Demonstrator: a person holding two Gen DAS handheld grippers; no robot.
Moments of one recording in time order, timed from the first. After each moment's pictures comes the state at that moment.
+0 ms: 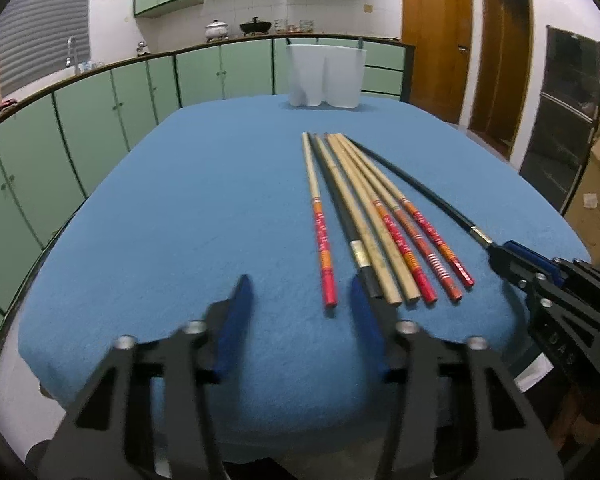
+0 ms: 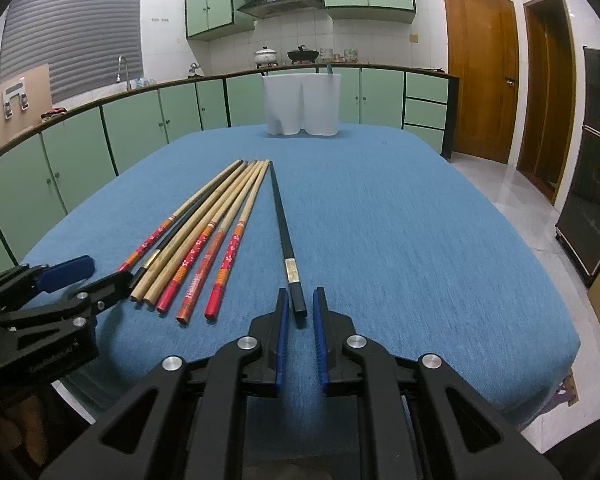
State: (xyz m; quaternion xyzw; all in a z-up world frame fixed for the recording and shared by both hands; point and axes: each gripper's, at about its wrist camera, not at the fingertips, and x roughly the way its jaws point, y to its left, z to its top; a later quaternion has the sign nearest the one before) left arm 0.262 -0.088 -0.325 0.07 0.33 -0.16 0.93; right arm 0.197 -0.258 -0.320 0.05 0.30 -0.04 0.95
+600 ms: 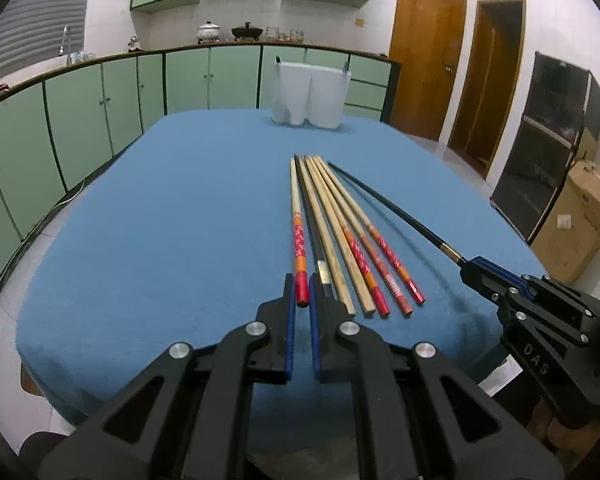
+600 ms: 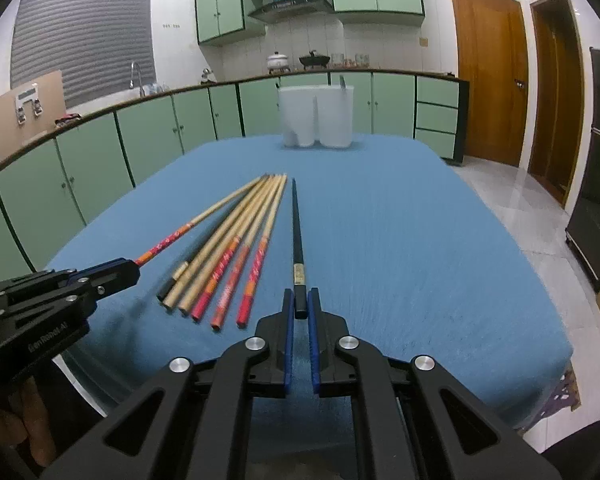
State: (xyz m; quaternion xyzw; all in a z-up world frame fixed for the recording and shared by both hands) left arm 0.249 -0.080 -0.297 0.01 0.33 -0.19 0.92; right arm 0.180 -0.256 -0.289 0.05 0.29 -0.02 0.96
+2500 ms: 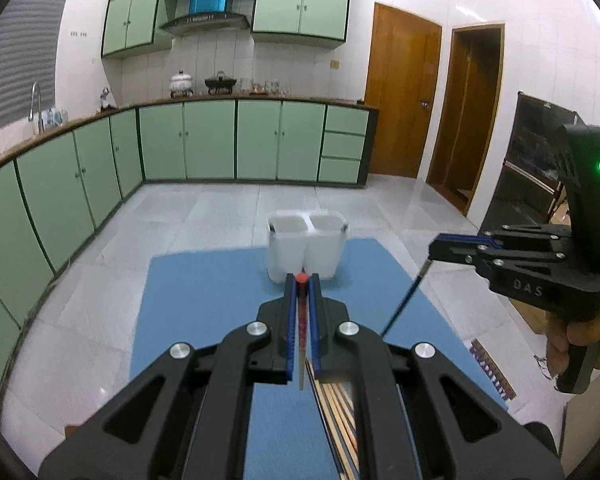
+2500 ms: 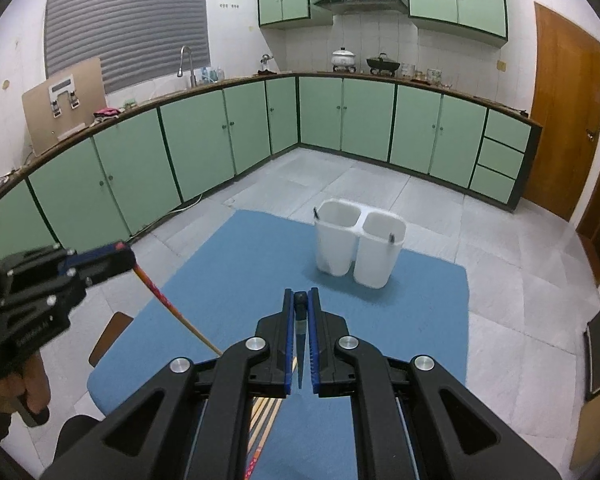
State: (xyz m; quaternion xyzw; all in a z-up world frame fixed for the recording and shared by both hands) left arm 0.400 -0.082 -0.082 0.03 0.26 -0.25 0.93; right arm 0.383 -0.291 -0.062 -0.01 0.33 0.09 0.94
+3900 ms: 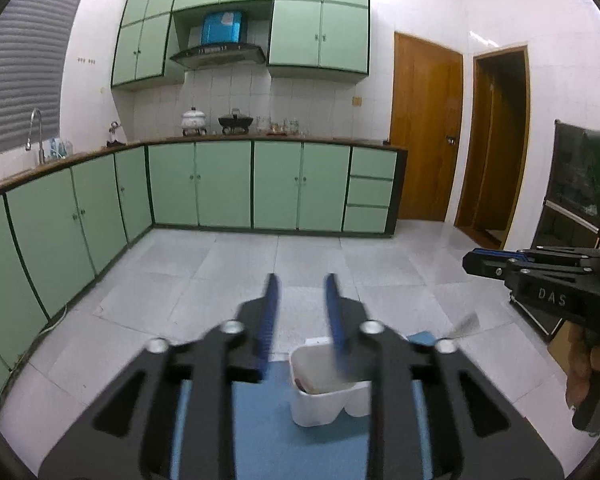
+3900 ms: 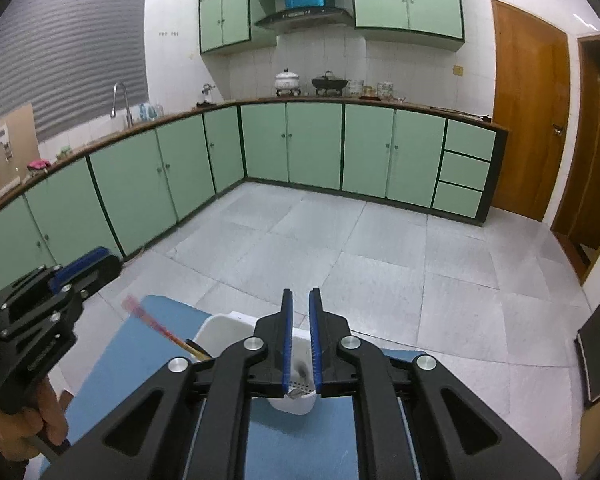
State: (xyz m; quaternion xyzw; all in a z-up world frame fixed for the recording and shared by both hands) left arm 0.591 -0.167 -0.076 0.01 0.18 -0.21 0.96; right arm 0.578 -0.376 -0.055 0.03 0.28 0.02 0.96
